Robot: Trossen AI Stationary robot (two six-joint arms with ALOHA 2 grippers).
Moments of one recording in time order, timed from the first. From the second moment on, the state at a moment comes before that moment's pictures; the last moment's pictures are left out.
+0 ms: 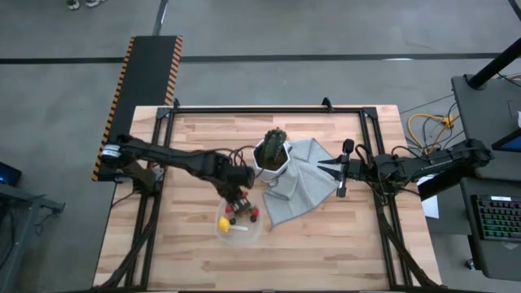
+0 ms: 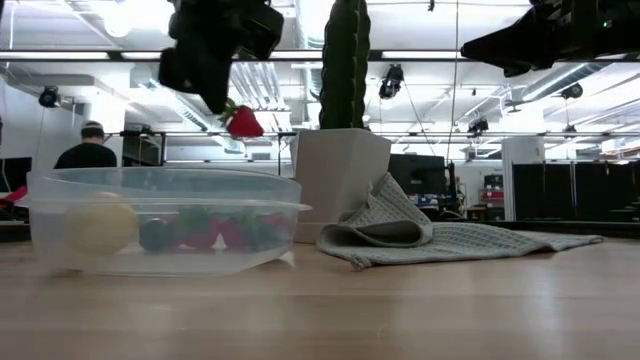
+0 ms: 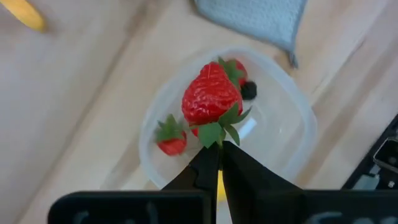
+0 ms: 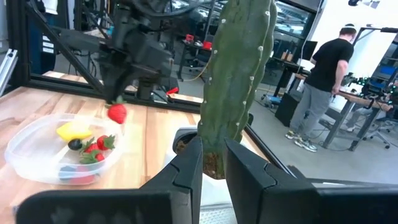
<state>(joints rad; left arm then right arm) -0.13 1.62 1.40 -1.03 0.09 -0.78 0.19 0.60 0.25 0.33 0.38 -0.24</state>
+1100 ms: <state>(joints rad) -0.26 1.81 1.38 -0.93 0.23 -0.80 0.19 0.60 0.25 0.33 0.38 -0.21</state>
